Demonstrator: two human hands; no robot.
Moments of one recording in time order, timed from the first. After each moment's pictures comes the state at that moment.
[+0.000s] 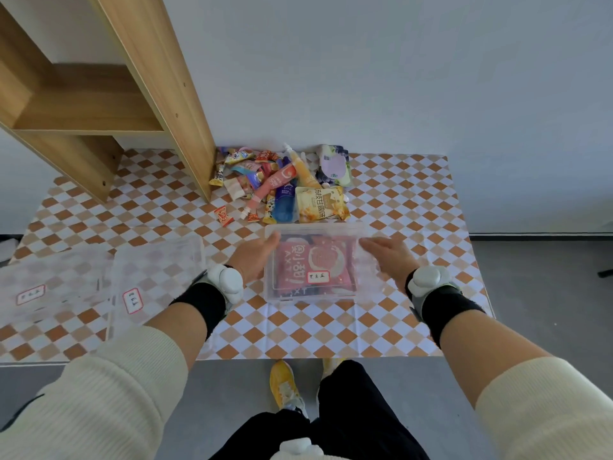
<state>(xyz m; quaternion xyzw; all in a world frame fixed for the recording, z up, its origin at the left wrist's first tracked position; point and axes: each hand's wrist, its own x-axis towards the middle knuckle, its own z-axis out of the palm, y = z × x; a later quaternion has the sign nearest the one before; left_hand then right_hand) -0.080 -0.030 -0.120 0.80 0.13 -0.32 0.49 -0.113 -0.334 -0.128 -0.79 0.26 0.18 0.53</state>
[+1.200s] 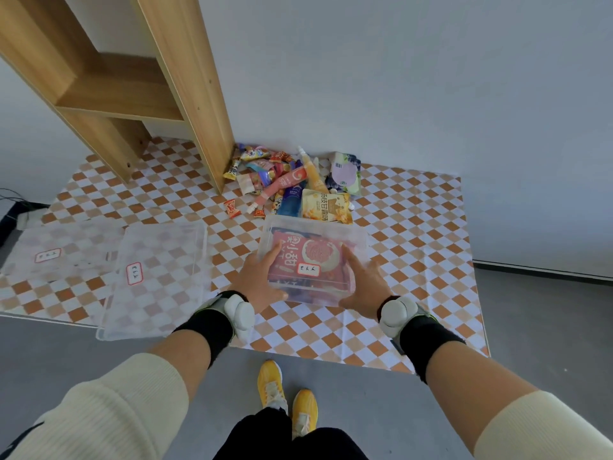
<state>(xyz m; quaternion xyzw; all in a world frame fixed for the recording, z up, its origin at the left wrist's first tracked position) -0.145 -0.047 -0.147 0.93 -0.02 -0.21 0.31 -0.149 -0.312 -0.118 -0.94 0.00 0.25 0.22</state>
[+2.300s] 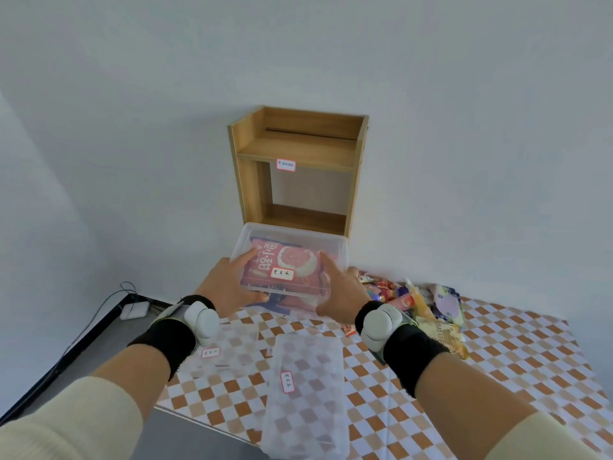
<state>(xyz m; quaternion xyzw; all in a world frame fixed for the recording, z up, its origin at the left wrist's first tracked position) -0.098 0.320 0.062 0.97 0.02 0.03 0.26 -0.052 0.056 0.058 -0.95 -0.14 0.10 0.25</state>
